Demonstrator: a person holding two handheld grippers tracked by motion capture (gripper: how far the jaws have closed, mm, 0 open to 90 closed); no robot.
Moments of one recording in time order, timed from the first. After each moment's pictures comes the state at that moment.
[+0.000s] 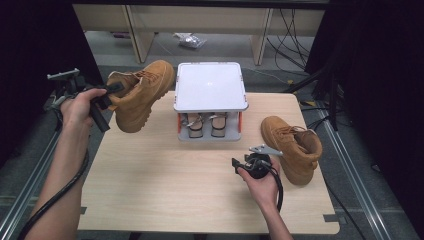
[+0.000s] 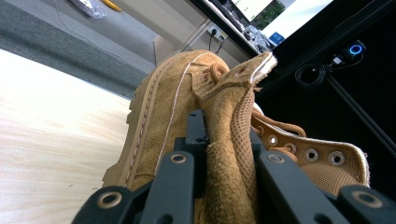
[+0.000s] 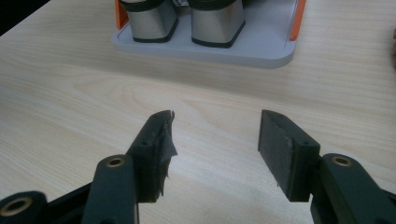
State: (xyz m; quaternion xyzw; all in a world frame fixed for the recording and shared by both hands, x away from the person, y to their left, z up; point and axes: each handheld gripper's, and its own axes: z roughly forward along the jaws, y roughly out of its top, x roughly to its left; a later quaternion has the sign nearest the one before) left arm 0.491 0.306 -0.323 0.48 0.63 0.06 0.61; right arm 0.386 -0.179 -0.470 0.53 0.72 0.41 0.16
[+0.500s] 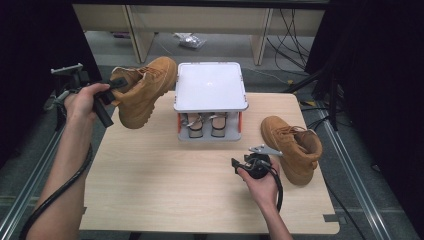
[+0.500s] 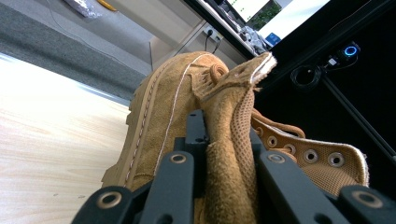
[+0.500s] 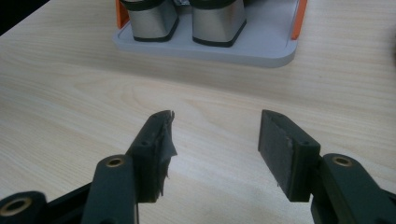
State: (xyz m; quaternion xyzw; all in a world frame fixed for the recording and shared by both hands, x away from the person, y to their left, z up) left arm 0.500 0.297 -0.315 0.49 0.63 0.06 0.61; right arm 0.386 -0.178 -0.470 0.53 0.72 0.41 0.16
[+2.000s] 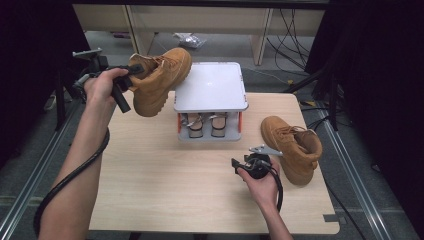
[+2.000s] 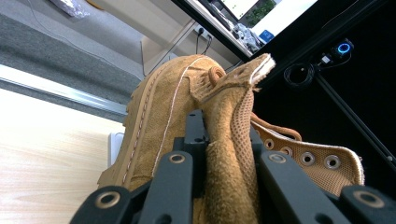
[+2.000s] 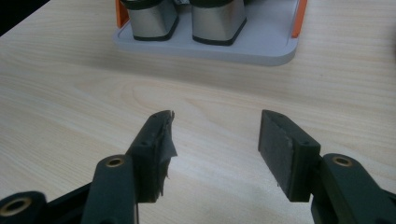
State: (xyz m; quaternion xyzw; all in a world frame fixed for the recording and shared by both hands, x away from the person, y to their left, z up) left arm 0.533 0.253 -0.291 0.49 0.62 0.05 0.61; right arm 0.386 -0.178 -0.471 0.53 0.72 0.42 0.16
